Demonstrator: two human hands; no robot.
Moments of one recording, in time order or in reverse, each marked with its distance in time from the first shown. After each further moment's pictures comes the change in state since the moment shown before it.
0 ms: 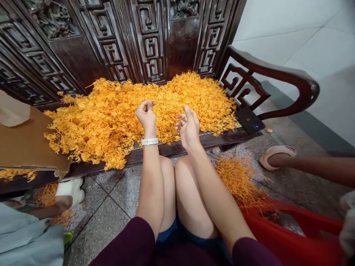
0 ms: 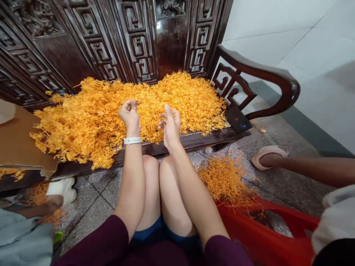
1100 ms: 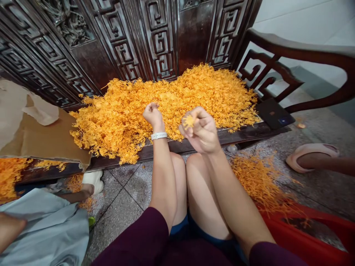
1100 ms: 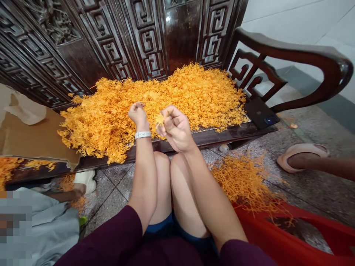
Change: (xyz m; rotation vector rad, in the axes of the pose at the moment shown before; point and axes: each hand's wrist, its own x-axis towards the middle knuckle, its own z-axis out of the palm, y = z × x) left_hand 0.016 -0.013 -0.012 0.100 0.201 -0.169; right_hand -0.041 -0.025 0.006 0.112 -0.639 -0.142
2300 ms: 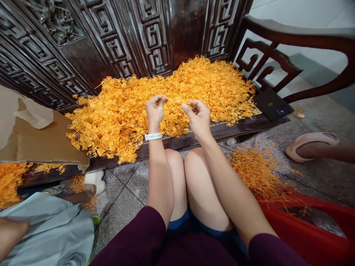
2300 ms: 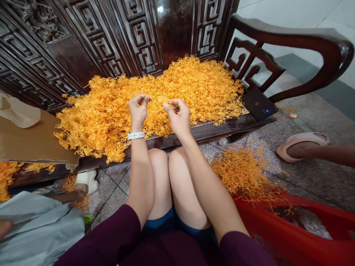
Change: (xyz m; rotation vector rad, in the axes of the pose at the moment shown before) left_hand -0.011 0.021 -0.008 0.157 -0.633 0.324; right_hand 0.024 0.043 -0.061 -0.568 0.488 -0.077
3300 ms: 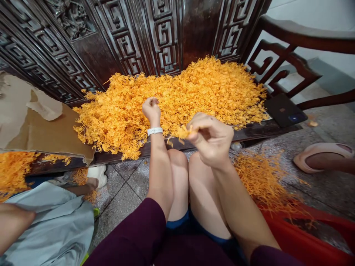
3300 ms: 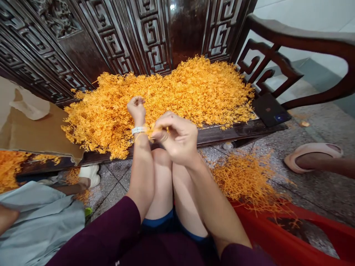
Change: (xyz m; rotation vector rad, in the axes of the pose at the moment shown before) left_hand 0.010 -0.042 -0.024 0.136 0.402 -0.188; right_hand -0.062 -0.091 0.008 0.106 -0.364 -0.188
